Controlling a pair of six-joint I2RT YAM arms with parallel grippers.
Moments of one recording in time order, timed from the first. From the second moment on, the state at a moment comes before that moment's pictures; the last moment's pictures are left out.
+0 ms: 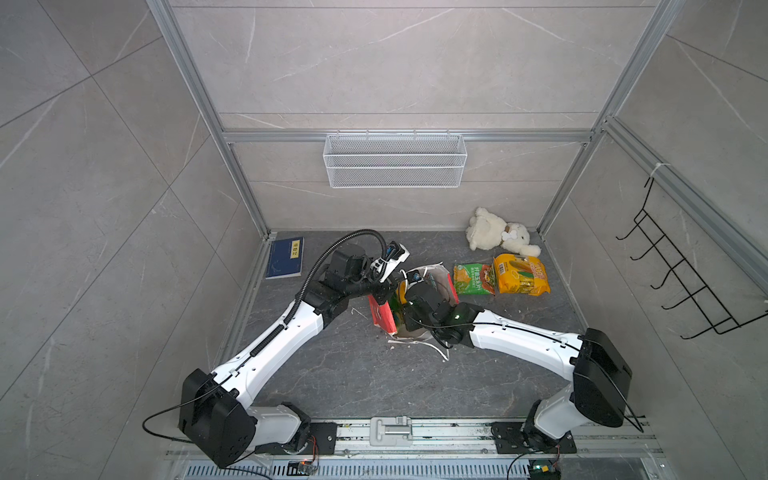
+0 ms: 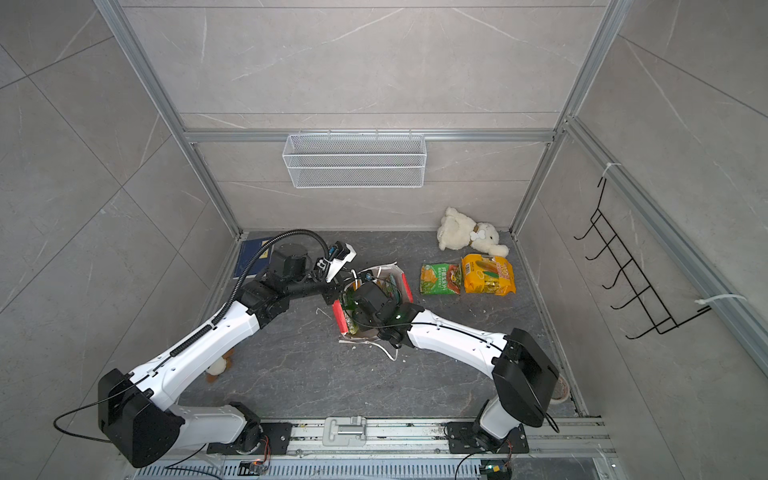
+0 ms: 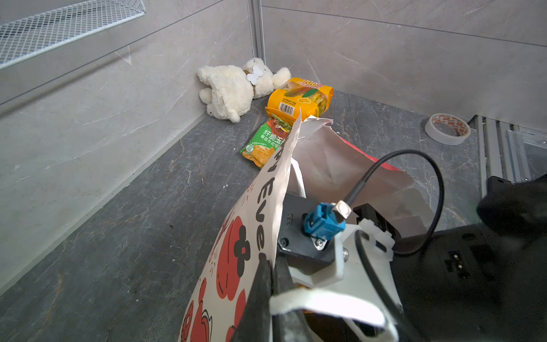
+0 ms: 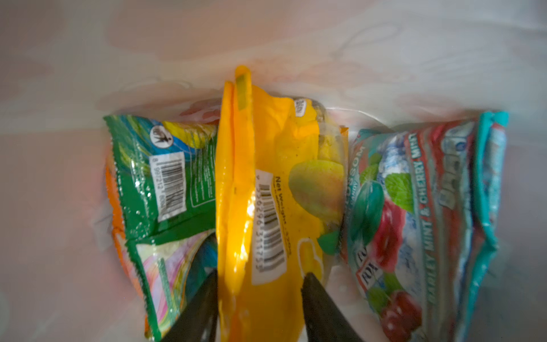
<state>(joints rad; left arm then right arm) -0.60 1.31 1.17 -0.30 0.42 0.26 0.92 1.61 1.16 -0.37 0.33 0.43</state>
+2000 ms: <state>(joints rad) -0.61 1.28 1.10 -0.27 0.48 0.27 0.82 1.56 1.21 -0.53 0.46 0.48</state>
